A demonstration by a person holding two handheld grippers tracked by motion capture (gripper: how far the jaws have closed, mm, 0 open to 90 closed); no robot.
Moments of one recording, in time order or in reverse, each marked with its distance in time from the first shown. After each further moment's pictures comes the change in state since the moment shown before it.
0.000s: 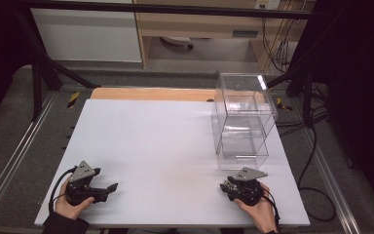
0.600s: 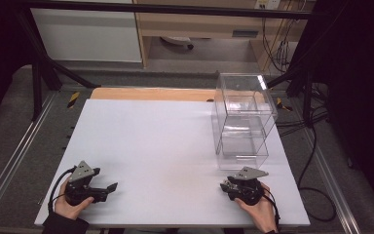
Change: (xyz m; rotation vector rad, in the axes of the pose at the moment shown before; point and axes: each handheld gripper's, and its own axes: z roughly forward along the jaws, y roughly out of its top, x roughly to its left) left arm 0.001 0.000 -0.001 -0.006 0.001 -0.006; right arm -0.002 0.001 -0.001 0.003 0.008 0.011
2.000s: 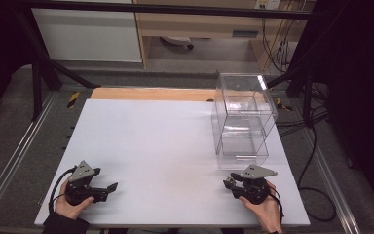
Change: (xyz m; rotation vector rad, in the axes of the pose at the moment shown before) left arm 0.000 0.000 0.001 0.005 0.000 -0.002; right arm -0.003 0.009 -0.023 -0.075 0.005 -0.005
